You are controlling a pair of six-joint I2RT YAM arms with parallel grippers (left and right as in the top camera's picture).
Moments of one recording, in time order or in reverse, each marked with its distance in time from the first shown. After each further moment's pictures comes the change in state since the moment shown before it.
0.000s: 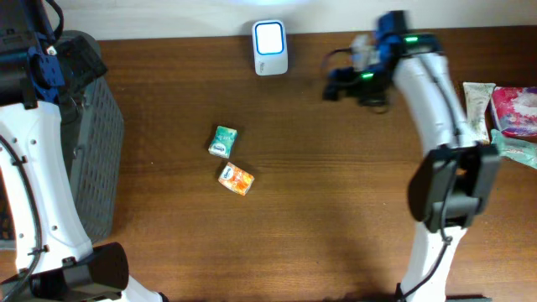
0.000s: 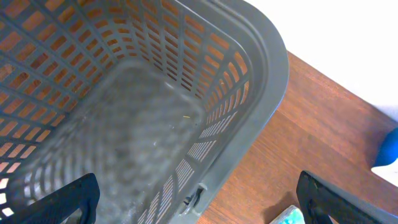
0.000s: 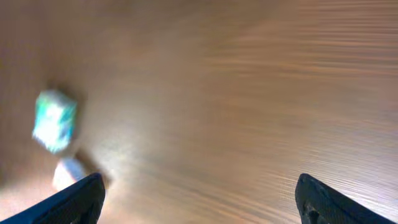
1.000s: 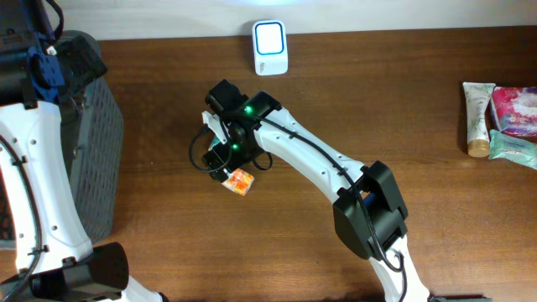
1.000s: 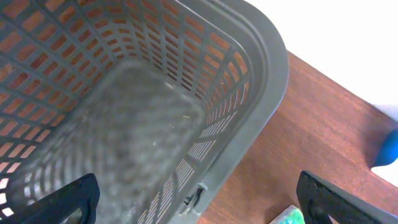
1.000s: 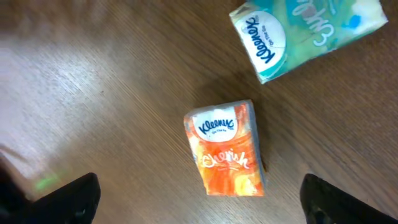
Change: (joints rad) left arm 0.000 0.000 0.000 0.000 0.000 0.000; right arm 0.603 0.074 -0.001 0.056 0.112 -0.009
